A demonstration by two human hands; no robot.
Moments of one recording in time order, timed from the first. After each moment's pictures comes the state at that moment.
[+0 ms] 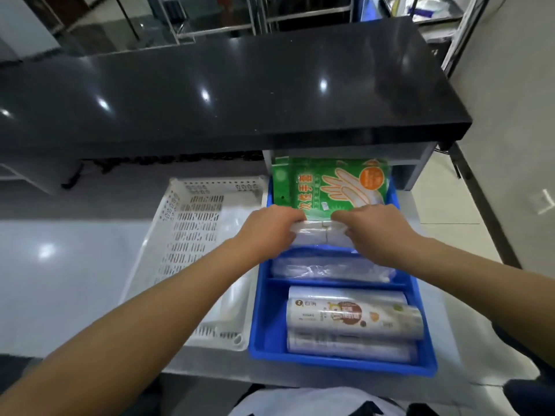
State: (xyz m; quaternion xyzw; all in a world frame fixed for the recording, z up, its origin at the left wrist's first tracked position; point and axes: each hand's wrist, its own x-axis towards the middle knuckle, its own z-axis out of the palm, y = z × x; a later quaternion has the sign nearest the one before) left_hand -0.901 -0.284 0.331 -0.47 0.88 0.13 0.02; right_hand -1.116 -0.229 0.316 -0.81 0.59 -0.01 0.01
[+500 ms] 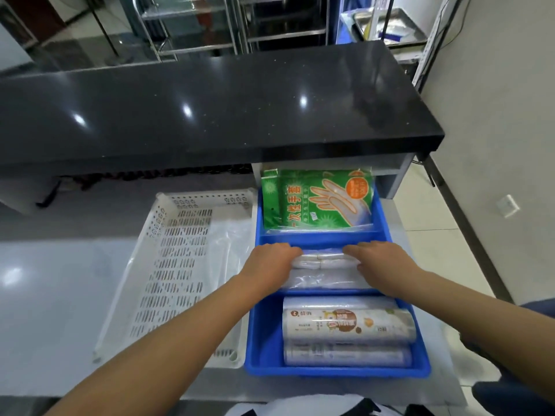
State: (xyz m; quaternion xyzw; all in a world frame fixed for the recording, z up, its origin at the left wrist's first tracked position) left_hand -0.899 -0.268 0.267 -0.42 0.90 0.09 0.05; right_hand -1.140 -0.197 0.266 -0.76 0.64 0.02 0.08
